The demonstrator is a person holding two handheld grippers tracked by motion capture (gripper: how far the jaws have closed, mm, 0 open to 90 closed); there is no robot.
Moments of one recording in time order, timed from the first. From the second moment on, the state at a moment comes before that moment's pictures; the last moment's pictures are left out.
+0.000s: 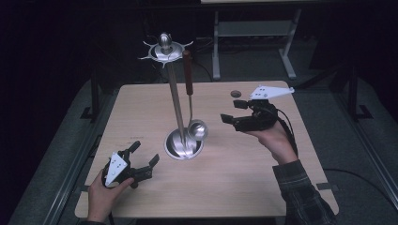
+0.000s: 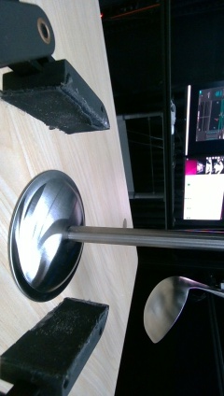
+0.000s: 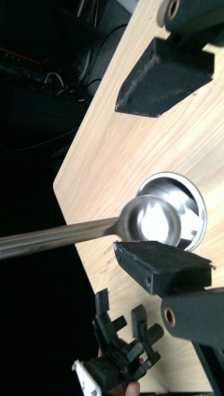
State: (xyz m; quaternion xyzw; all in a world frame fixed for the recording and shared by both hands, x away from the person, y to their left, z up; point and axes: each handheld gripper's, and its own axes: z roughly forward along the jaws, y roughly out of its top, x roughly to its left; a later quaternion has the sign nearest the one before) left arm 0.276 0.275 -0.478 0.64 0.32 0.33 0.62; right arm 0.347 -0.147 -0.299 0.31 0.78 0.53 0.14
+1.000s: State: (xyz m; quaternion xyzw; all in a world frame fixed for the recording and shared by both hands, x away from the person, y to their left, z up) left arm 0.276 0.274 -0.478 0.63 0.32 0.33 0.62; right arm 0.317 -0.195 -0.395 0.36 0.77 0.50 0.16
